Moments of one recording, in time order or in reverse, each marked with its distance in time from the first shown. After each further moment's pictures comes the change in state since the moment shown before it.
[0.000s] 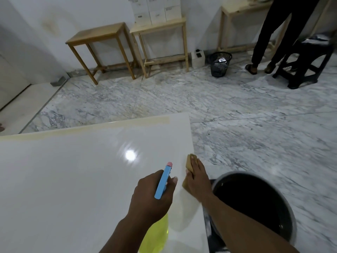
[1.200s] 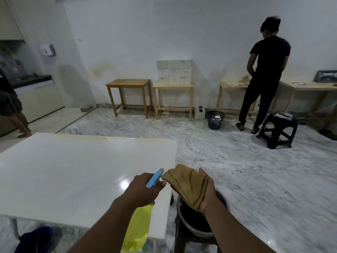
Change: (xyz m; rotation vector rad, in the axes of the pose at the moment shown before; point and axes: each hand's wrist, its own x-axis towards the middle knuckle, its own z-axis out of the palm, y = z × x) left_hand -0.269 0.137 -0.049 0.001 -0.022 -0.042; right_hand -0.318 -0.109 -0.256 1.664 -0.607 0.496
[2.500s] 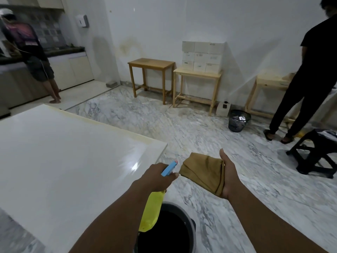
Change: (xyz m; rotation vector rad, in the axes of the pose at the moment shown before) left_hand 0.268 0.167 0.160 -0.014 0.009 -0.225; right_hand 0.107 -0.378 -0.053 -0.594 0.090 0.056
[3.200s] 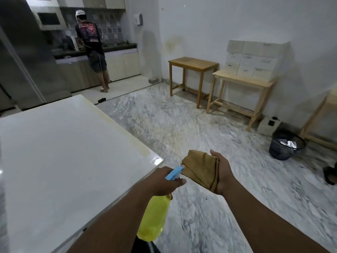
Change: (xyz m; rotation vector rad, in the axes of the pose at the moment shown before) left_hand 0.190 0.129 0.053 -0.047 0.087 -0.175; right_hand 0.194 -0.197 -0.062 -0.167 -0.218 0.203
